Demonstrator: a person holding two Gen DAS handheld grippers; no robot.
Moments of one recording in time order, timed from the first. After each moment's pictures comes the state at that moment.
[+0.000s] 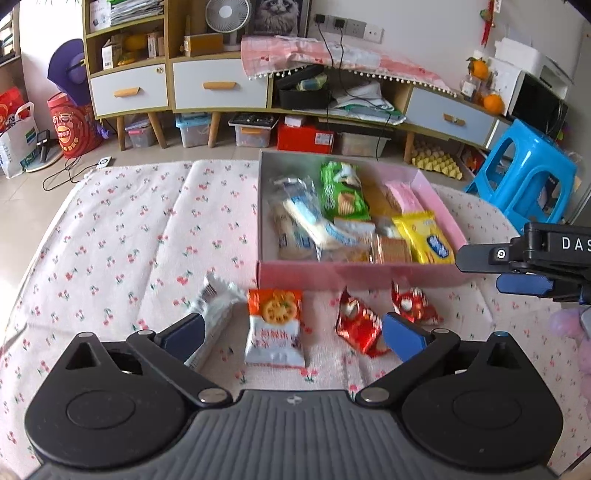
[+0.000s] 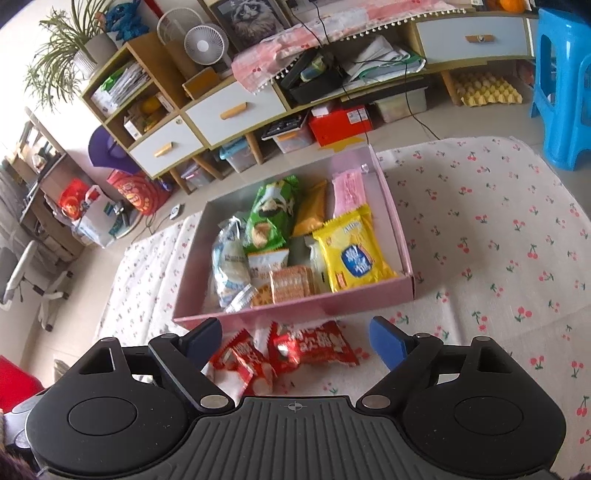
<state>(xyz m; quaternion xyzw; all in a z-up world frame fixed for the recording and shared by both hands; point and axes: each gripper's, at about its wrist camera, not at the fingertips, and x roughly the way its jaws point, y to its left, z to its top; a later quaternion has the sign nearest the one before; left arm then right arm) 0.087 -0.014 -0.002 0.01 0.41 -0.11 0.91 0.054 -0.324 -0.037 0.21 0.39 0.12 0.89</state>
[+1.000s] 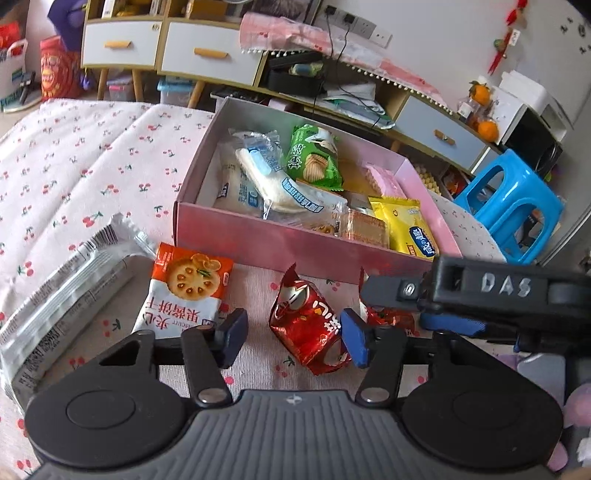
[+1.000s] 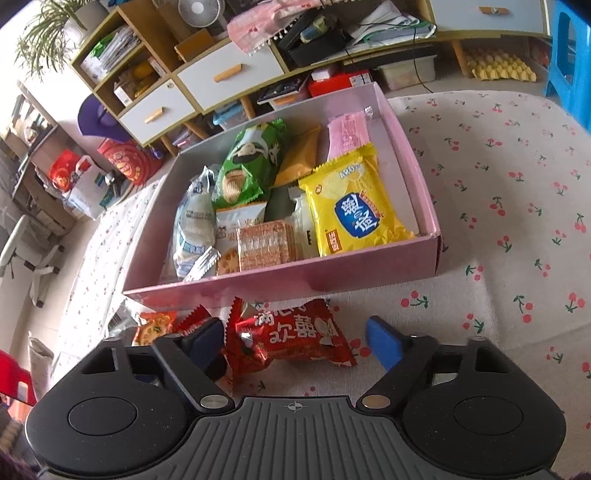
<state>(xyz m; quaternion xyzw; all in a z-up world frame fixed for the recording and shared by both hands) 0.100 -0.026 -0.046 -0.11 0.41 -0.14 0.89 0.091 -0.305 -0.094 0.19 0.43 0.13 0.87</state>
